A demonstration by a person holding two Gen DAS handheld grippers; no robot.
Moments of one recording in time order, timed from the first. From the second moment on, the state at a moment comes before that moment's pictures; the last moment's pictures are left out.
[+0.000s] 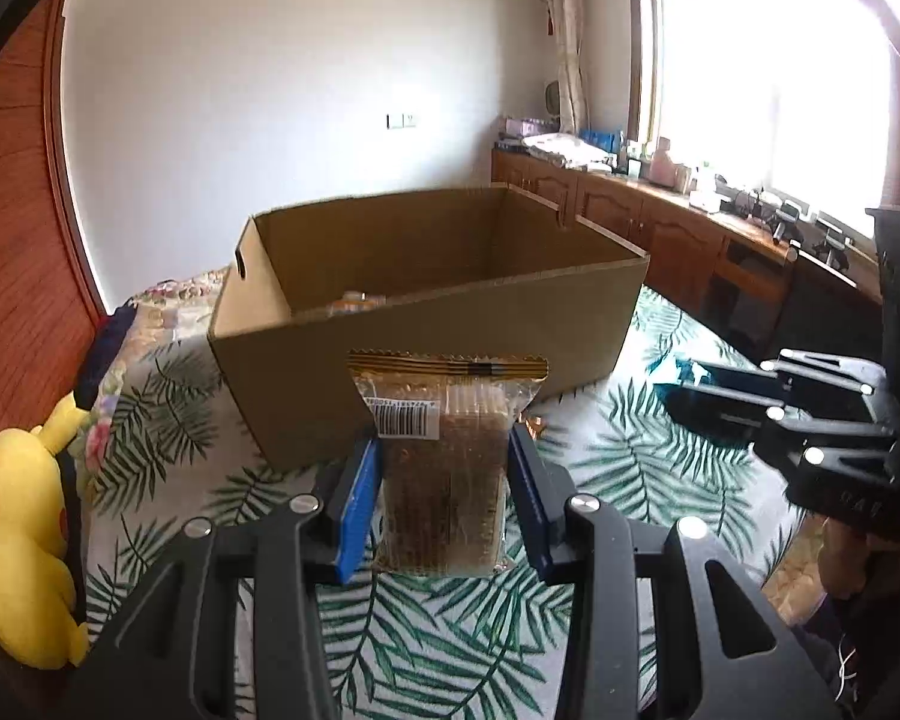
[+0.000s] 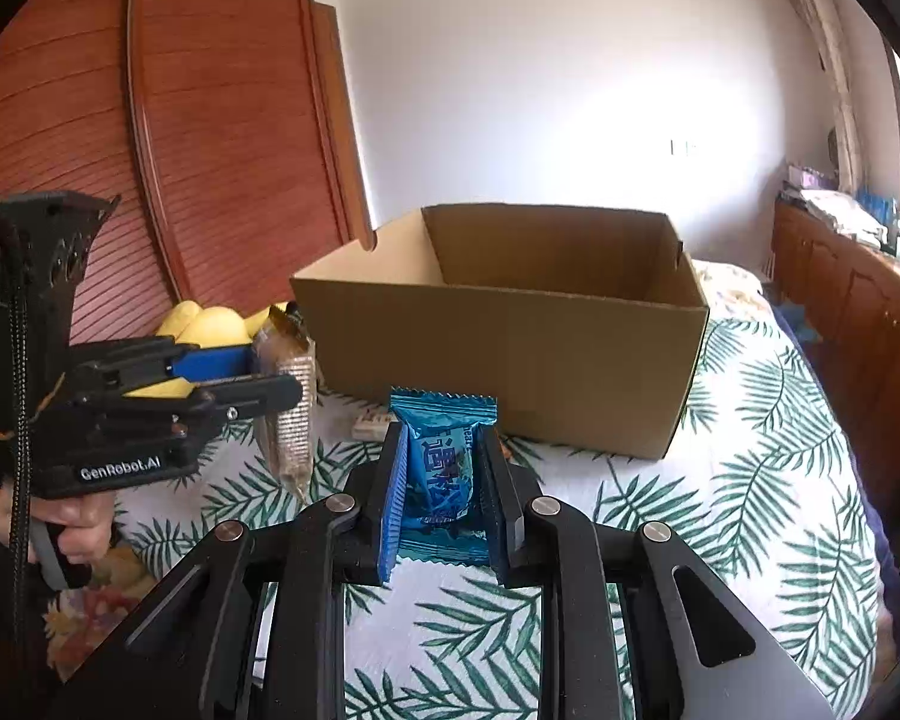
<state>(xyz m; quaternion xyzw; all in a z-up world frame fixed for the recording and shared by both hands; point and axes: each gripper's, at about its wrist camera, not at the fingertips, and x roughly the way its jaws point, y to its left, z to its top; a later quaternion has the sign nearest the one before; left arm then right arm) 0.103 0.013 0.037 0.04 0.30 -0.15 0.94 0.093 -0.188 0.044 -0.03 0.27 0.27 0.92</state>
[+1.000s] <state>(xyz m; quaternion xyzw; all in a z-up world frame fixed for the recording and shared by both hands) 0.206 0.024 0.105 0.02 0.24 -0.15 0.96 0.190 -0.169 0.086 -0.09 0.24 0.26 0.93</state>
